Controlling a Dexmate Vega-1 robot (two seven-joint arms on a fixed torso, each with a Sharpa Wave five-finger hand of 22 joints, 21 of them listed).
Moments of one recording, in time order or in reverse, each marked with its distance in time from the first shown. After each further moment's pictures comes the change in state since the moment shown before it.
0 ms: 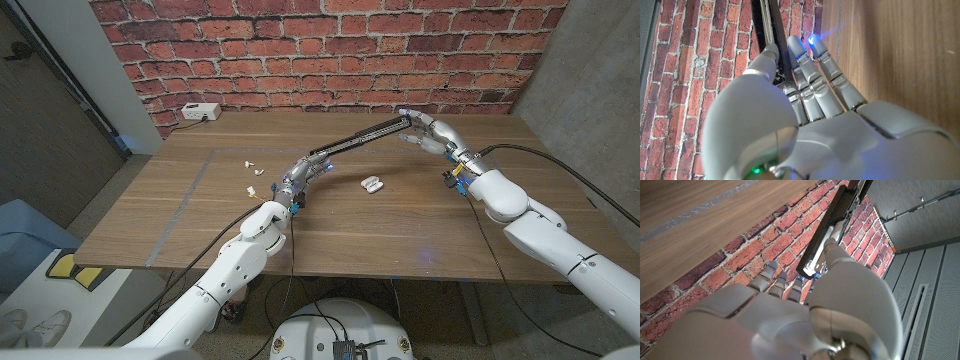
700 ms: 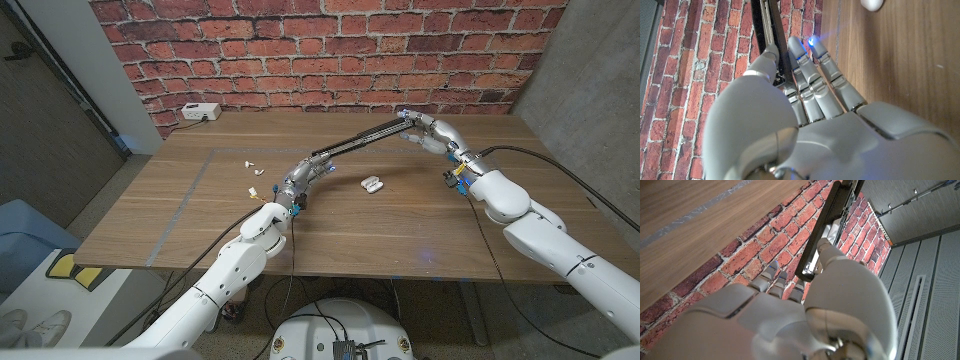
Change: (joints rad) left arm 0.009 0.012 0.009 -0.023 -0.016 0.010 -0.010; left_hand 0.000 0.000 0.000 0.000 0.002 0.003 -0.003 -0.007 -0.004 0.002 0.002 -0.002 0.001 0.000 0.000 0.000 0.000 -0.008 0.003 0.010 0.000; right arm -0.006 0.011 0.007 0.010 0.048 0.027 0.031; right_hand 0.074 0.017 0.028 0.020 -0.004 0.165 0.000 0.039 0.009 0.130 -0.039 0.046 0.009 0.006 -0.006 0.028 0.009 0.008 -0.018 0.000 0.000
